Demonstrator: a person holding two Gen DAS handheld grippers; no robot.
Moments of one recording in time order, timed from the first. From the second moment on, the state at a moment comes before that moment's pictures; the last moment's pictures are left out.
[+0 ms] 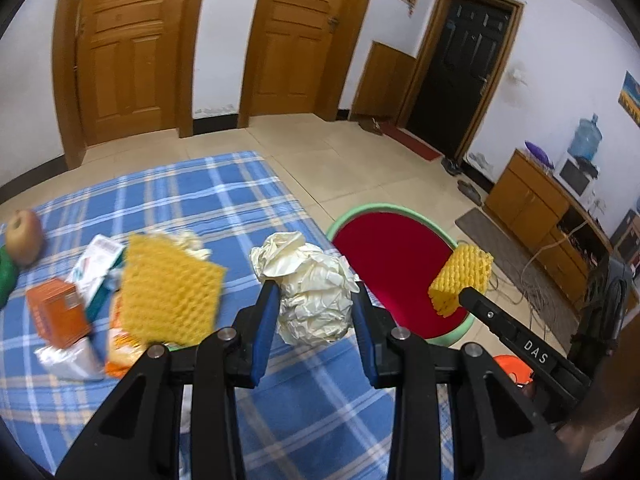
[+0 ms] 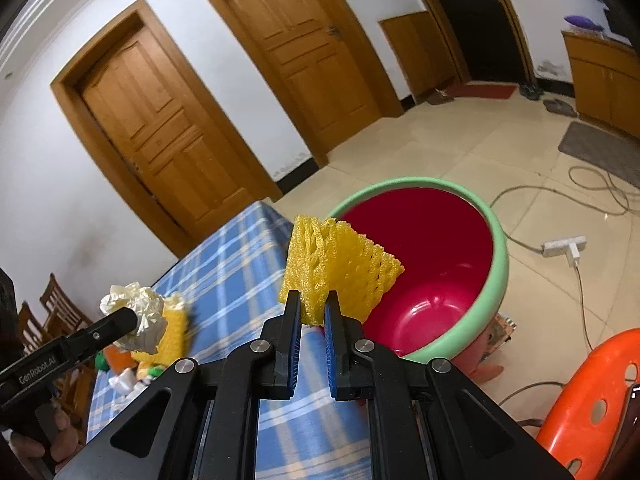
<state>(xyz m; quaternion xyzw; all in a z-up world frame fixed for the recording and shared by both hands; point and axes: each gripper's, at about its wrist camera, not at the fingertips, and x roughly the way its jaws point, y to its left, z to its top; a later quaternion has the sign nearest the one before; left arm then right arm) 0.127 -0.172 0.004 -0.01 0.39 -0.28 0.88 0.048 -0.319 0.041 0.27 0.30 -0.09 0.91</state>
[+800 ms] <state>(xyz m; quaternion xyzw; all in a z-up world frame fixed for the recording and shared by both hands) 0.161 -0.261 -0.031 0.05 0.41 -0.31 0.86 0.069 -0.379 0.007 0.31 0.33 -0.12 0.89</state>
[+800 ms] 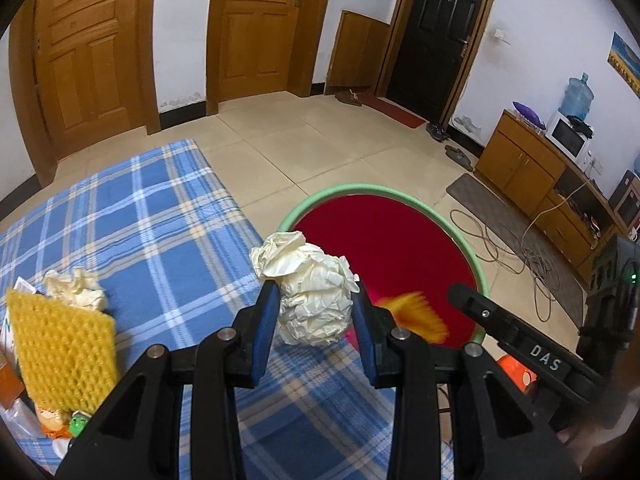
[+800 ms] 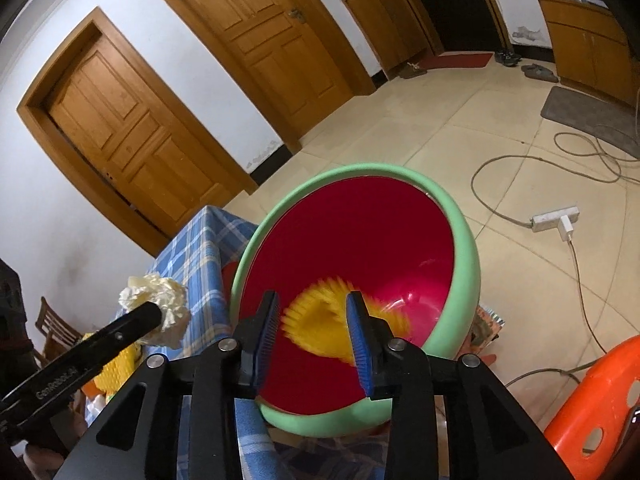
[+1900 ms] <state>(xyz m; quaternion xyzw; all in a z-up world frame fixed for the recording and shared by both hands) 0.141 -0.254 -0.021 0.06 0.41 -0.30 0.86 0.035 -0.376 0.039 0.31 0.29 -0.15 0.89</state>
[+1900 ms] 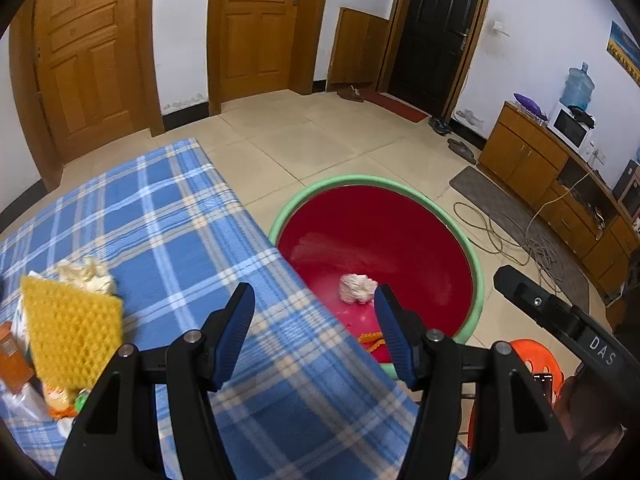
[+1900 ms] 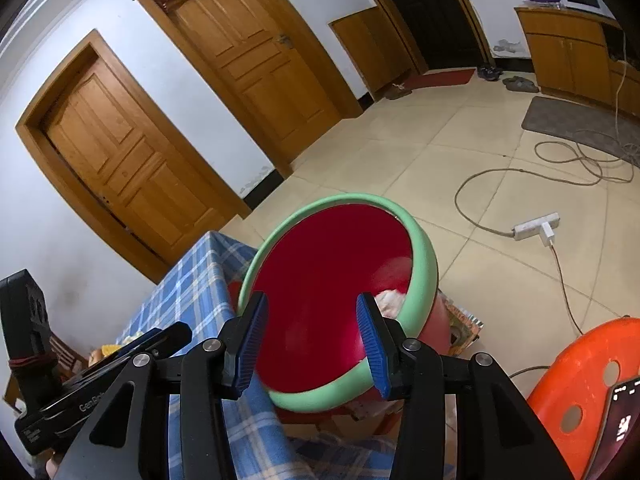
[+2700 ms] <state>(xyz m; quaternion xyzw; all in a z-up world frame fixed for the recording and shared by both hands) 0.114 -0.123 0.019 0.00 0.37 -0.20 0.91 0.044 -0.301 0.064 0.27 0.30 -0.08 0.91</state>
